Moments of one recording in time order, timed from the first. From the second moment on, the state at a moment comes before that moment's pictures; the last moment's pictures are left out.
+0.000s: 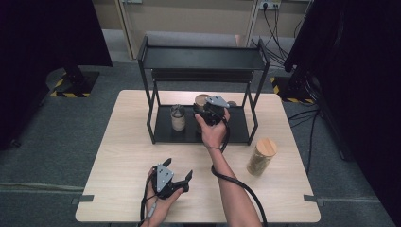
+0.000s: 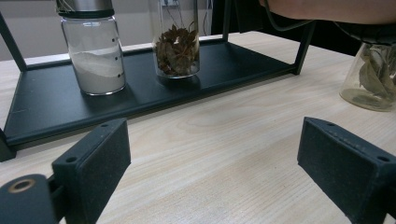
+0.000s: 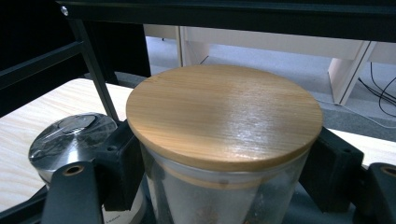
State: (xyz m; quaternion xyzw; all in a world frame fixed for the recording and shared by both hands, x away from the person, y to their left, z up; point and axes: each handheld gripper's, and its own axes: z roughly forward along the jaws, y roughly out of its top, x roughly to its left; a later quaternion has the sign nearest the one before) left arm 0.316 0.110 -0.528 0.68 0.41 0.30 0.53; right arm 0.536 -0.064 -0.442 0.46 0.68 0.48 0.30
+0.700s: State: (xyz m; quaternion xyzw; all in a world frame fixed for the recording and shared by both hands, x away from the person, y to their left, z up) left arm 0.316 0.110 -0.528 0.68 0.41 0.30 0.53; right arm 0.542 -0.061 -0.440 0.46 0.68 0.48 0.31
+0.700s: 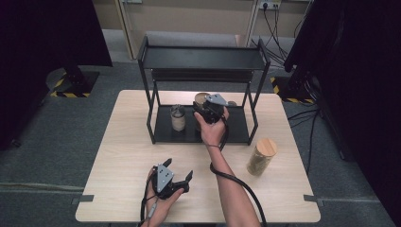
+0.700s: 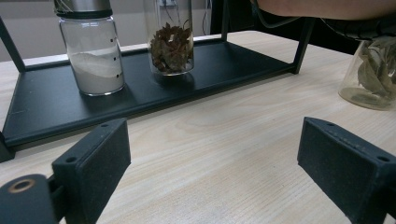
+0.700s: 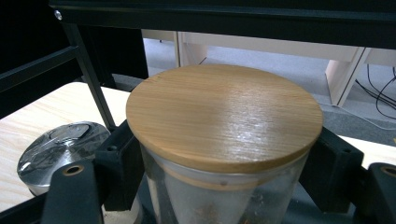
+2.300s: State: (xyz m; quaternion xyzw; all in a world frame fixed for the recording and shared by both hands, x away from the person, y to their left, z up) left arm 0.314 0.108 -0.528 0.68 0.40 0.30 0.53; right arm 0.536 -0.063 -0.442 0.45 0.68 0.48 0.30
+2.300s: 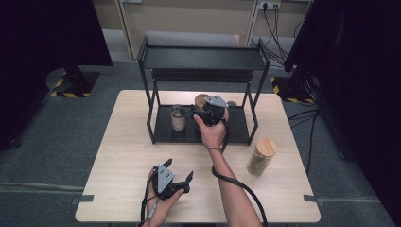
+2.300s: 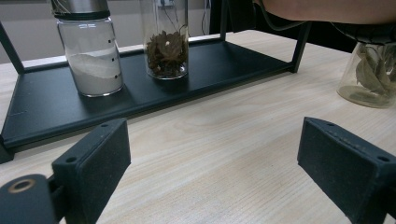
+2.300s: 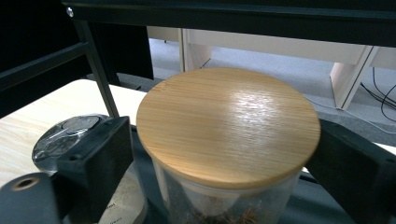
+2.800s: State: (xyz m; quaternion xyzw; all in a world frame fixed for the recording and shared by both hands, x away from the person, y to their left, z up) left arm 0.314 0.108 -0.528 0.68 0.40 0.30 0.53; right arm 0.524 -0.072 -0.436 0.45 0.69 0.50 0.29
